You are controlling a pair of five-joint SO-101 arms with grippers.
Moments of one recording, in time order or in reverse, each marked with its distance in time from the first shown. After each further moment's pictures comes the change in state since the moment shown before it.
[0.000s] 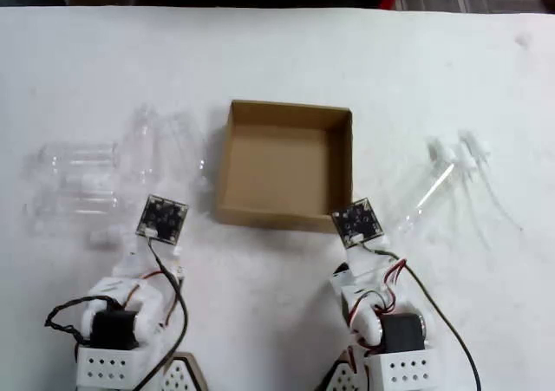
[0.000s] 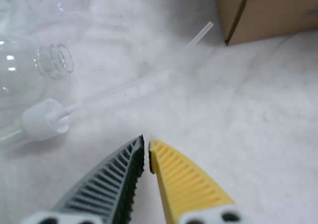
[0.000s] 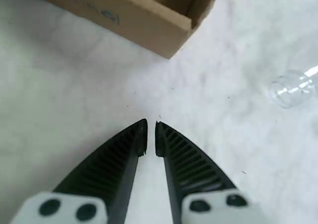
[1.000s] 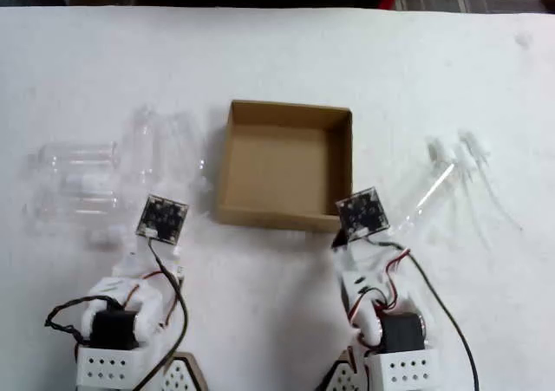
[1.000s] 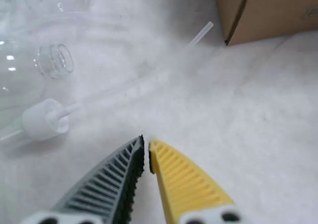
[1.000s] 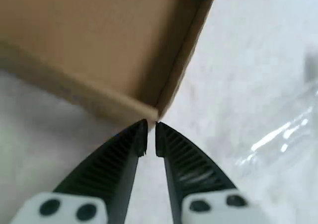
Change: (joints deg) left arm 0.0 0.0 0.0 0.0 0.0; right arm 0.0 0.0 0.0 -21.5 0.0
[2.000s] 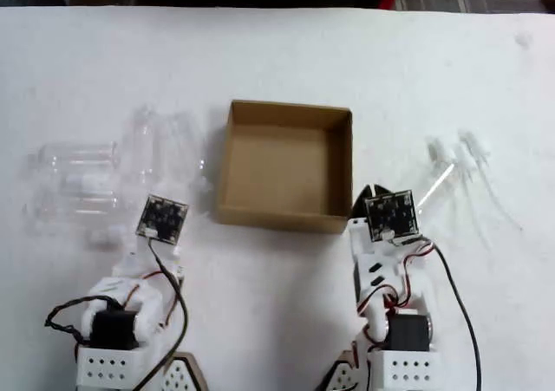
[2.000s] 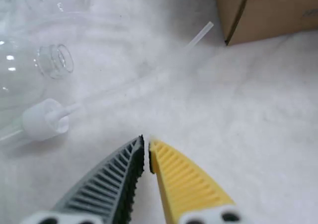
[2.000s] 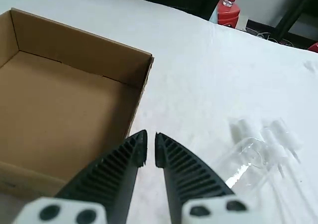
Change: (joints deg) left arm 0.0 0.0 0.0 0.0 0.0; right arm 7.0 0.0 0.0 -13.5 -0.1
